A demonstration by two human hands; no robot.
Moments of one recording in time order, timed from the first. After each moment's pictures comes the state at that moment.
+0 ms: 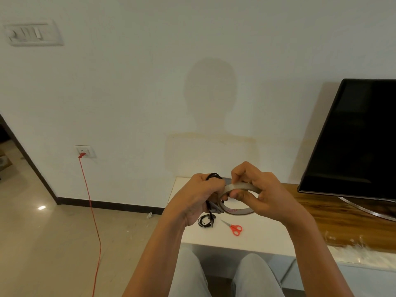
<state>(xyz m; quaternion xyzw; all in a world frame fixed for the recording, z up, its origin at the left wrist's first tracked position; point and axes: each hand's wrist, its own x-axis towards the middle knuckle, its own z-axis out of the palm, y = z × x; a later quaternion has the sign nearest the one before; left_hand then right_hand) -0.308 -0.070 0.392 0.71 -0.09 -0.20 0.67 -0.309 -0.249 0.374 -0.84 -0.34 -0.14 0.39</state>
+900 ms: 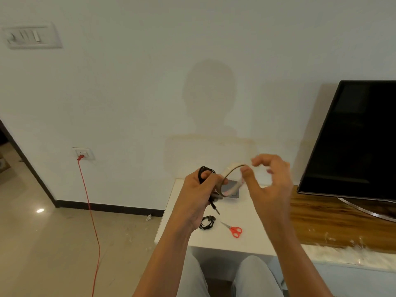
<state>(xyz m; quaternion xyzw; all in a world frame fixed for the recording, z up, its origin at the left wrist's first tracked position) -0.300 -0.080 0.374 0.66 -0.04 -0.05 0.75 -0.307 -0.228 0.357 -0.79 -0.08 -0.43 0.43</state>
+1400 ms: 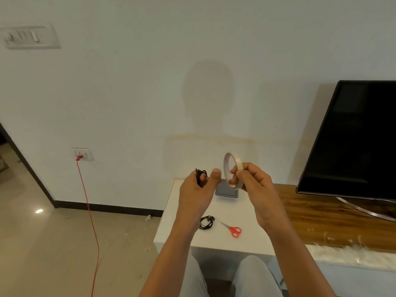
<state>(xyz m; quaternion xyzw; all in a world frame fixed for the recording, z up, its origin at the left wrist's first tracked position) -0.290 -0.086 0.354 0.74 0.00 0.05 0.67 -0.305 -0.218 0.364 -0.71 0.00 -0.11 0.70</state>
